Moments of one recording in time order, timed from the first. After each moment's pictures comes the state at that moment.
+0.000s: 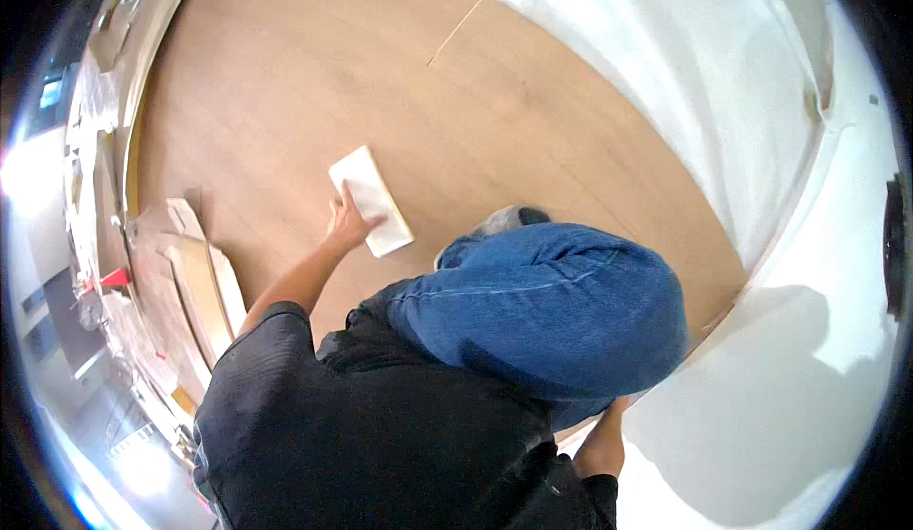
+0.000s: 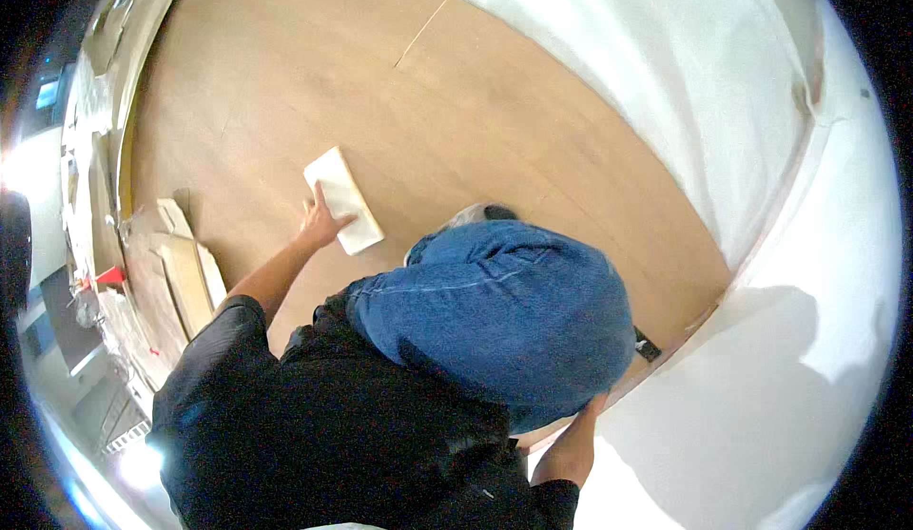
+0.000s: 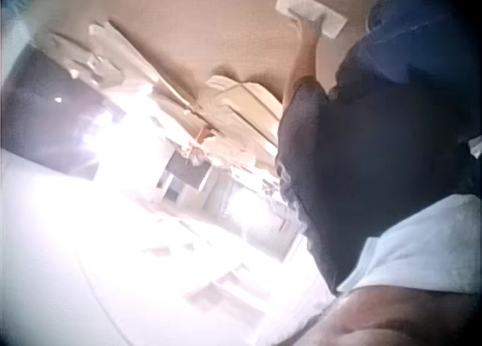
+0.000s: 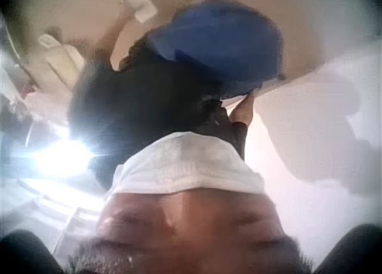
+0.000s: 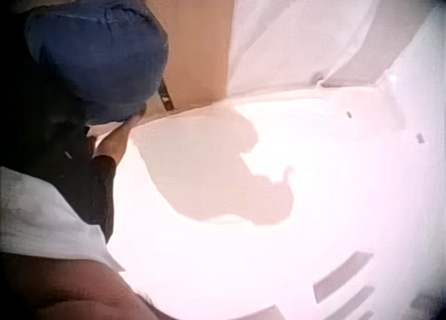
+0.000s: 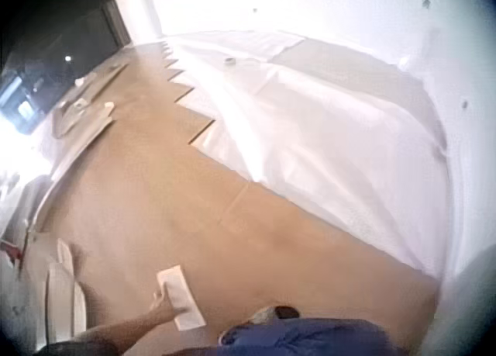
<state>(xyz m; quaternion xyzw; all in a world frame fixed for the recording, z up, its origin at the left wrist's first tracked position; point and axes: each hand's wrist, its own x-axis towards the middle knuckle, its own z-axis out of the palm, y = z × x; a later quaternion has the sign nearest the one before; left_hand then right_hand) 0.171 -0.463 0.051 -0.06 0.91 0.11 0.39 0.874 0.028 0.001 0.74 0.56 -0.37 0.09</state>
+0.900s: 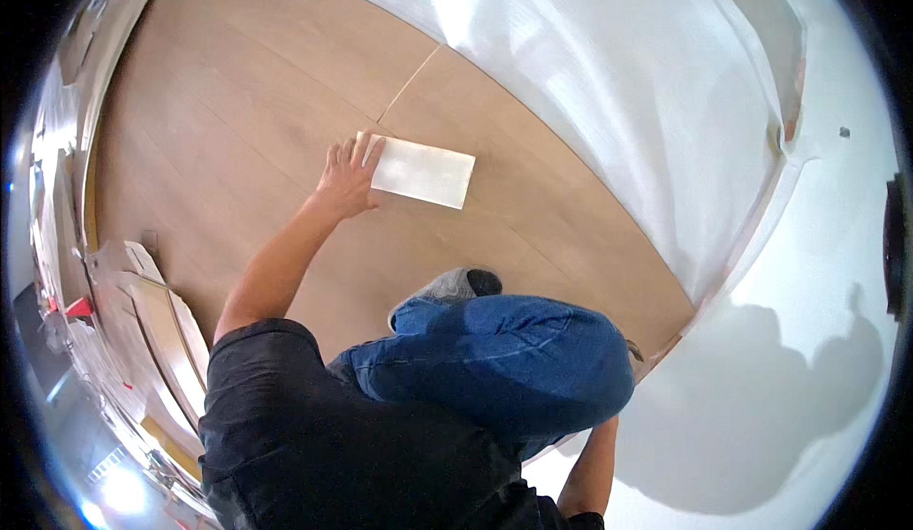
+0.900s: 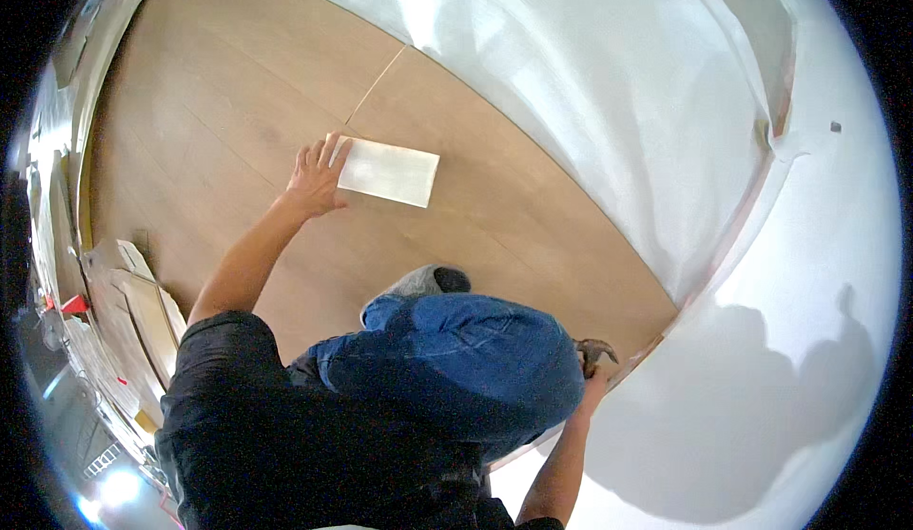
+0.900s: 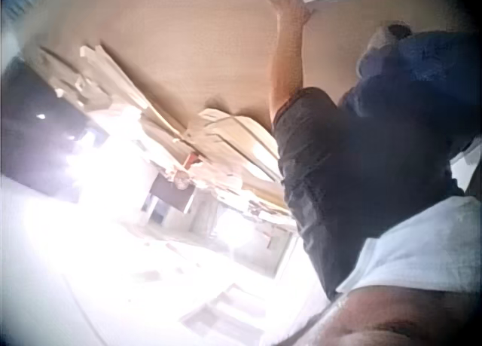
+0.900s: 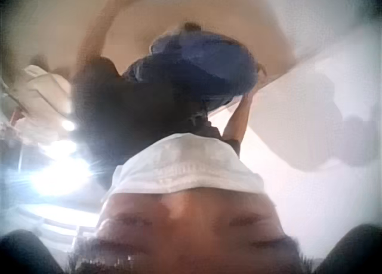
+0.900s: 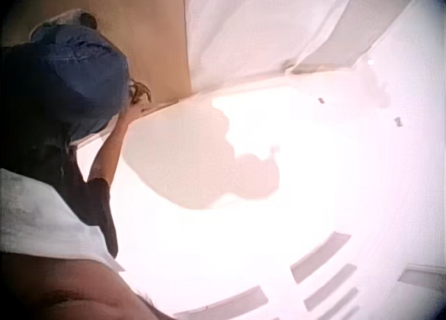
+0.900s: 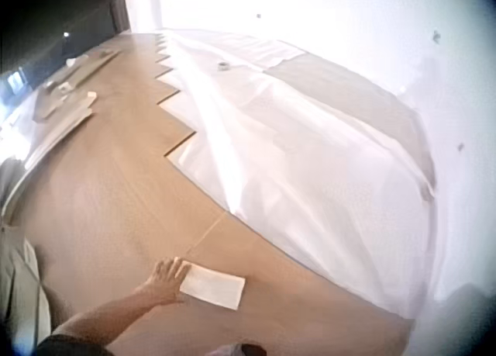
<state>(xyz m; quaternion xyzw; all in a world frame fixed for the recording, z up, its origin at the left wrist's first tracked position) 0.005 -0.283 0.070 0.38 0.90 -0.10 0.20 0.550 0.089 0.169 0.60 0.77 -0.15 0.13</state>
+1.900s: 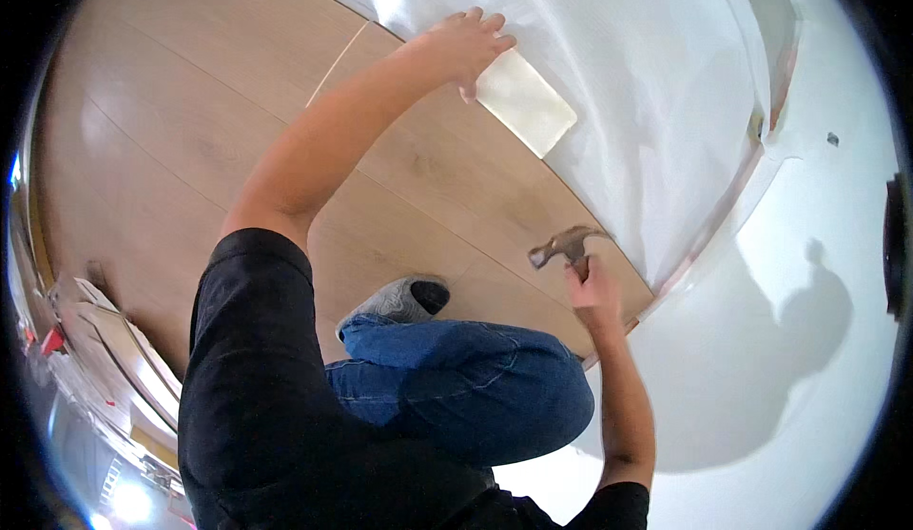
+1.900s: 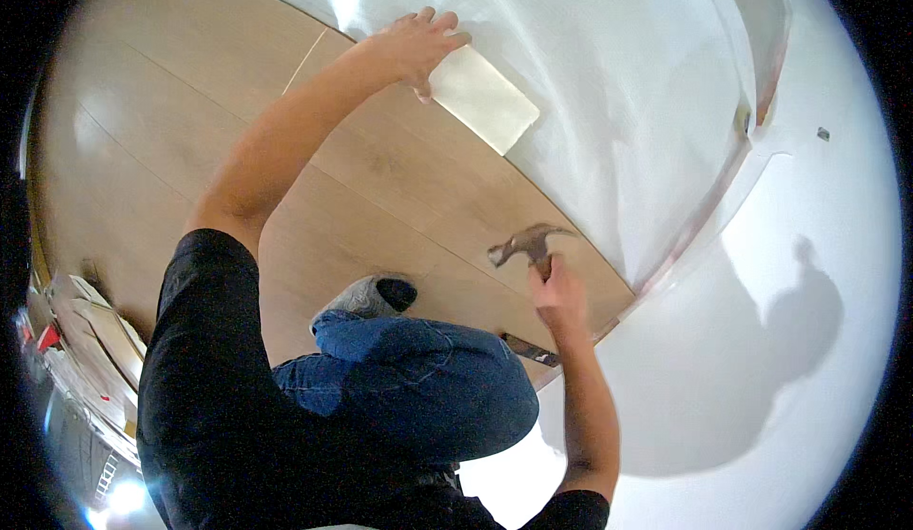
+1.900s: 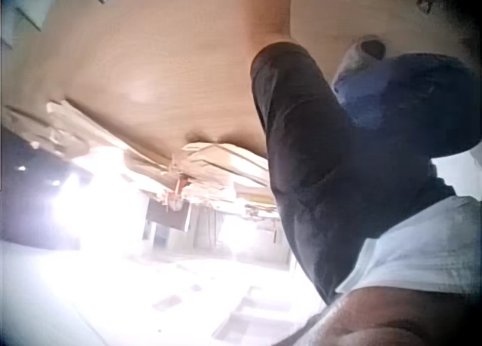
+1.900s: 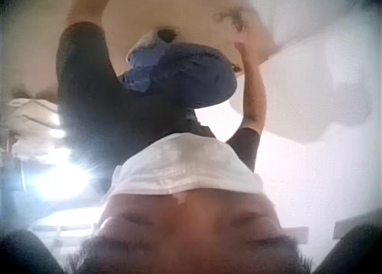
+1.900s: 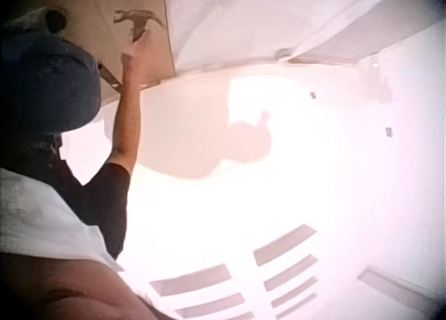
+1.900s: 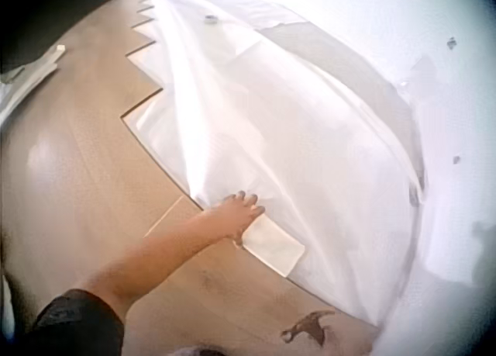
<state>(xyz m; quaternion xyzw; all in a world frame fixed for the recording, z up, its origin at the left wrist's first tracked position) -0.127 0.034 0.048 0.55 0.80 0.03 0.24 0.293 0.172 0.157 0.36 0.87 -0.17 0.28</state>
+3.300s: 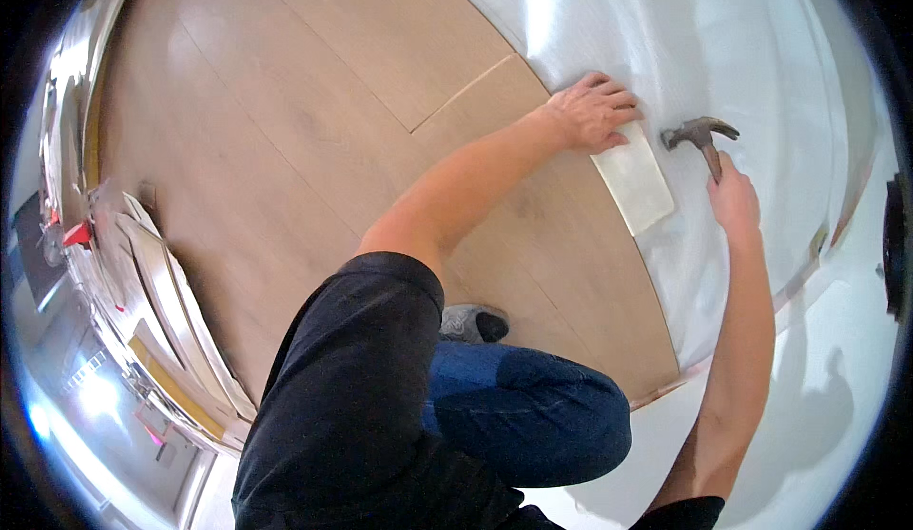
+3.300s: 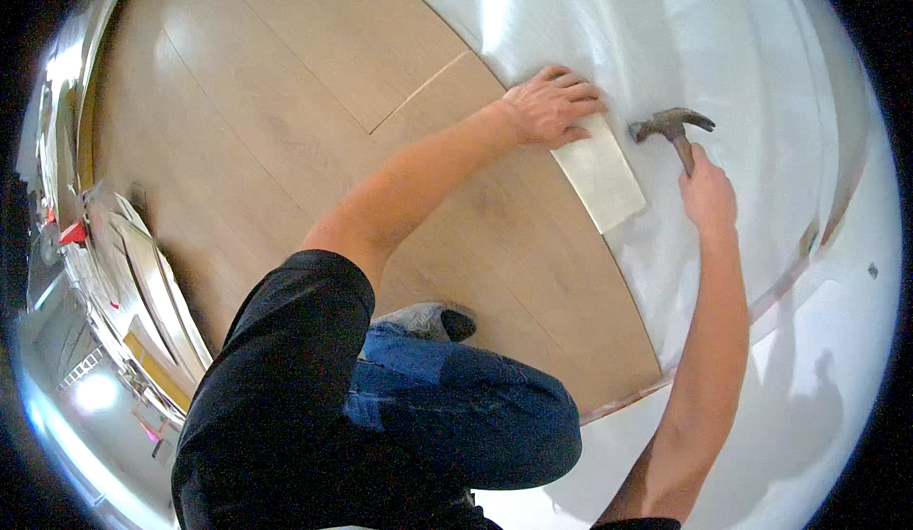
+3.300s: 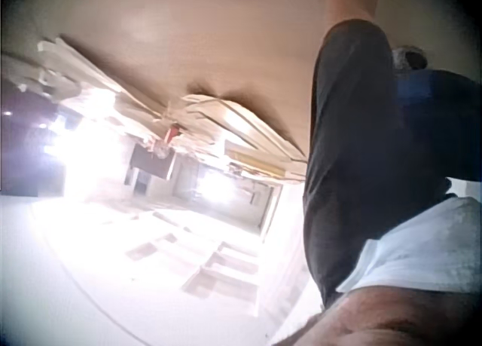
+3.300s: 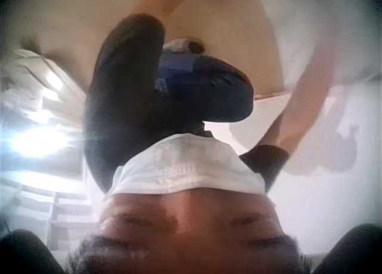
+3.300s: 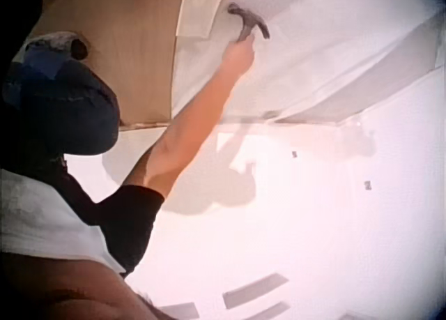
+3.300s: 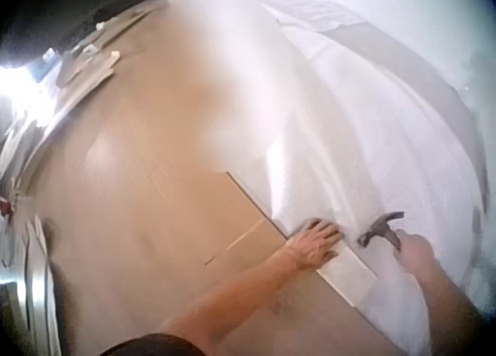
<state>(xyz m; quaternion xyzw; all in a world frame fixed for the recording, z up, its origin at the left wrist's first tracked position) -0.112 0.017 -0.028 0.51 0.81 0.28 0.10 -0.012 0.287 0.114 0.17 0.94 0.06 0.28</state>
